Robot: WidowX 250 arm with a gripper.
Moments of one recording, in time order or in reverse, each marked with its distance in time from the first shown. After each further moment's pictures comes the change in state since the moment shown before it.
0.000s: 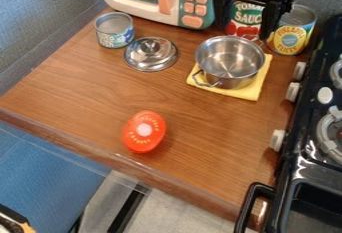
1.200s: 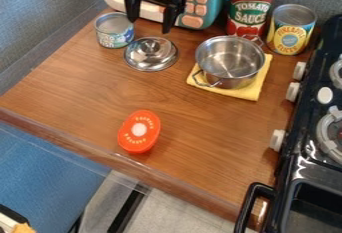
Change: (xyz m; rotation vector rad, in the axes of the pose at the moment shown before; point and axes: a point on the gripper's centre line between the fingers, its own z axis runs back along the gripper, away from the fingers) arm -0.004 0.161 -0.039 0.214 0.038 0.203
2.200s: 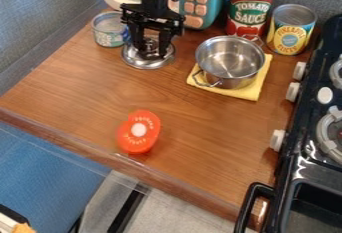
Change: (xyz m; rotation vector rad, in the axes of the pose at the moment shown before) arm 0.002 -0.005 -0.047 -0.059 0.053 0.082
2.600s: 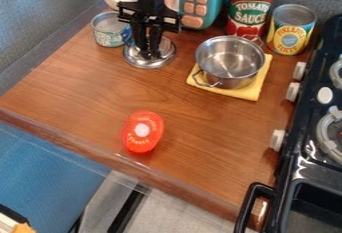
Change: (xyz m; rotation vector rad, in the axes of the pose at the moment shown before) arm 0.001 0.004 0.000 -0.027 -0.010 0.007
